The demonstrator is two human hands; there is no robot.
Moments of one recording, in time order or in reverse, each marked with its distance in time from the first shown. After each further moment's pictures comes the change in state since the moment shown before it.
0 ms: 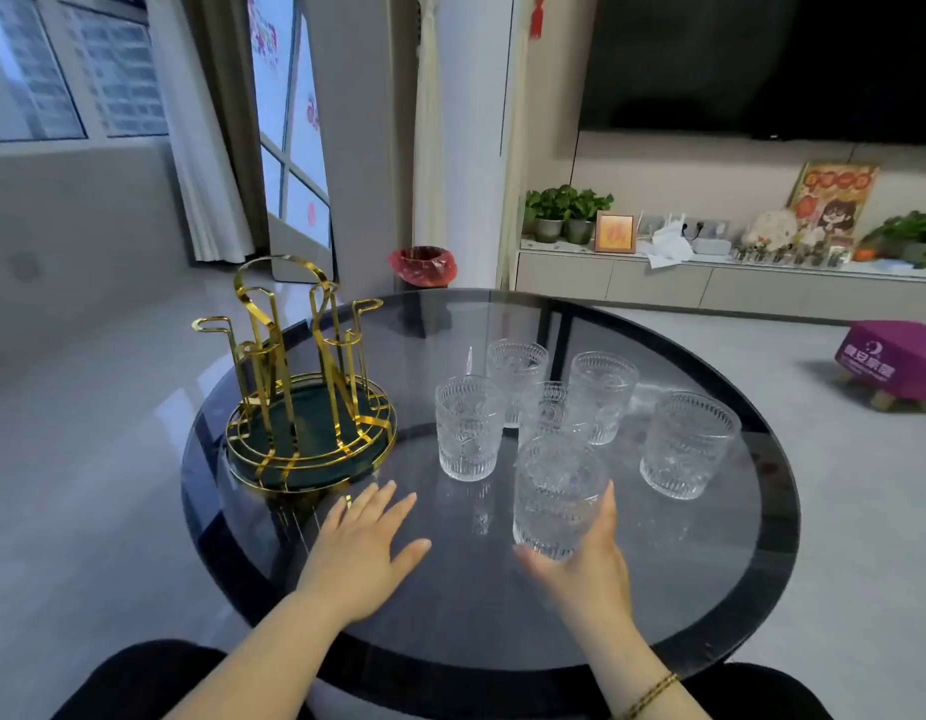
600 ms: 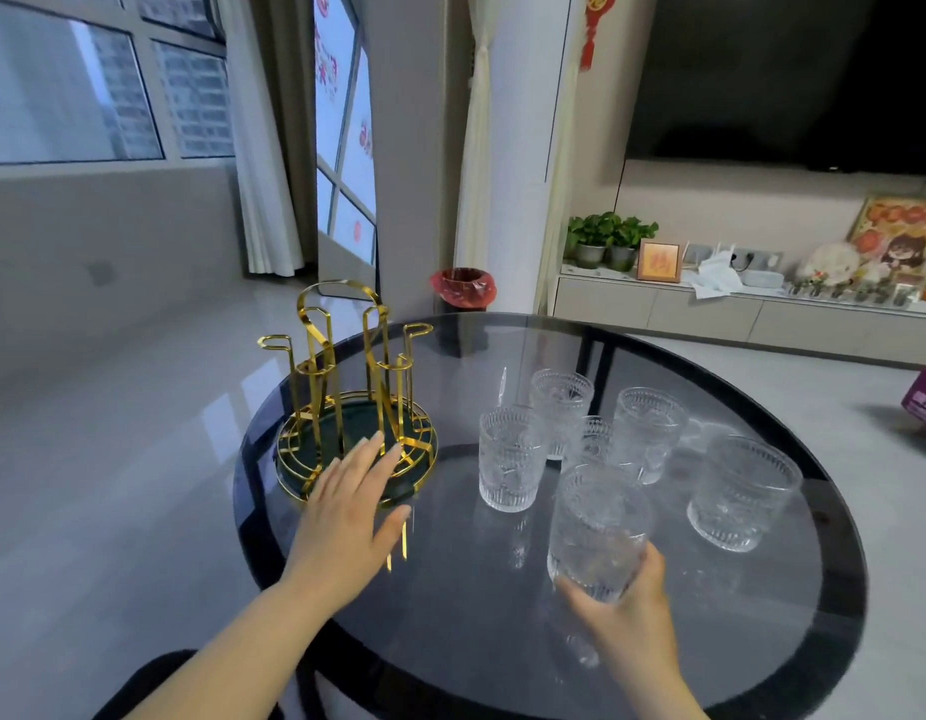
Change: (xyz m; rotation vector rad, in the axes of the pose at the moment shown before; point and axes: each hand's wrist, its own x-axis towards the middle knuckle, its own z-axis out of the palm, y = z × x) left_hand -0.009 -0.024 -0.049 -0.139 0.512 0.066; right_hand 0.003 0.002 0.003 0.316 0.017 -0.112
